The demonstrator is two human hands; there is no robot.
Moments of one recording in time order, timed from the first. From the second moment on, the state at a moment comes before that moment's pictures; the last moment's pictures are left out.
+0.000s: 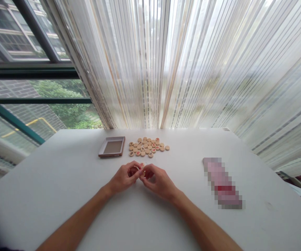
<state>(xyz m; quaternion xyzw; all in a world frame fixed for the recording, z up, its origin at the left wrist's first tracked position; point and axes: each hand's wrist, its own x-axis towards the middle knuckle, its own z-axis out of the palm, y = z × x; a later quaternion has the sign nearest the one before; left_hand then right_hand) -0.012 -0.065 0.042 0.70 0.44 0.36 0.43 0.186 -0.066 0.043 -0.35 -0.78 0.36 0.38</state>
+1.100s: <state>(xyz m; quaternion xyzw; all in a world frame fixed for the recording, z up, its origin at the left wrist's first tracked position) -0.015 -0.065 0.040 0.72 0.41 0.36 0.43 0.189 -0.064 0.041 -0.36 -0.78 0.33 0.39</state>
